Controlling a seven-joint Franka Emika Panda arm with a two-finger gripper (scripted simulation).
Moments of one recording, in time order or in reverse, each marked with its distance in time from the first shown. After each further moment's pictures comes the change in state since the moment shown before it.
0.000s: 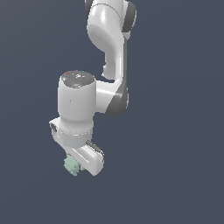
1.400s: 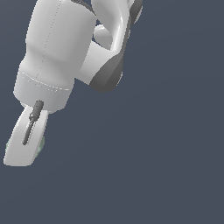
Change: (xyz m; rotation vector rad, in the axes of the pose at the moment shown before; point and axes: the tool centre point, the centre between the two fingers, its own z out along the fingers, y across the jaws) arm 0.100 0.046 -0.135 -0.076 0.355 0.618
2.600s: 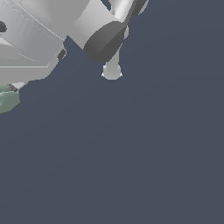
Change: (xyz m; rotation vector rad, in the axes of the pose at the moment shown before) arm 0.073 0.027 -0.084 -0.063 0.234 0.403
